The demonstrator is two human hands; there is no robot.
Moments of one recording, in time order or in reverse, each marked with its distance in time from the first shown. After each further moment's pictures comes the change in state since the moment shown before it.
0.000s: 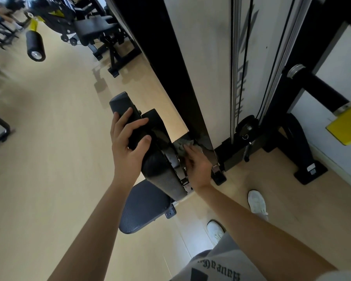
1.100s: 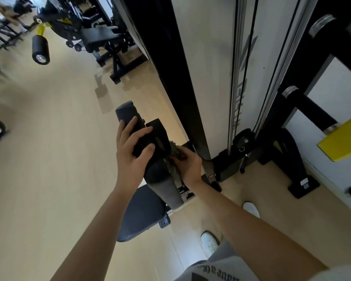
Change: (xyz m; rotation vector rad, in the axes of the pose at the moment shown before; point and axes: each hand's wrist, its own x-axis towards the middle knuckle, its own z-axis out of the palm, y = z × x) left_hand -0.001 -0.007 -0.001 0.020 -0.012 0.015; right_hand 0.042 -0.044 0.000 0.064 -0.257 0.226
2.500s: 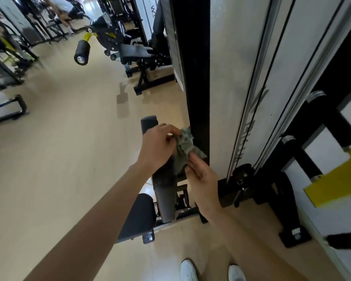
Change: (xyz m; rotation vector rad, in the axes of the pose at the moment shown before) left_hand 0.036 0.071 0.005 0.331 -0.009 0.063; right_hand -0.044 -0.092 -0.087 0.535 -0.157 -0.149
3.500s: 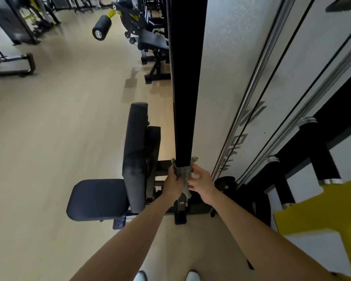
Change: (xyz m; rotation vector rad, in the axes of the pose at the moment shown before) left_hand -0.062 -0.015 0.225 -0.738 0.000 -0.791; right_hand 0.073 0.080 -0.115 -0.288 -0.327 0.603
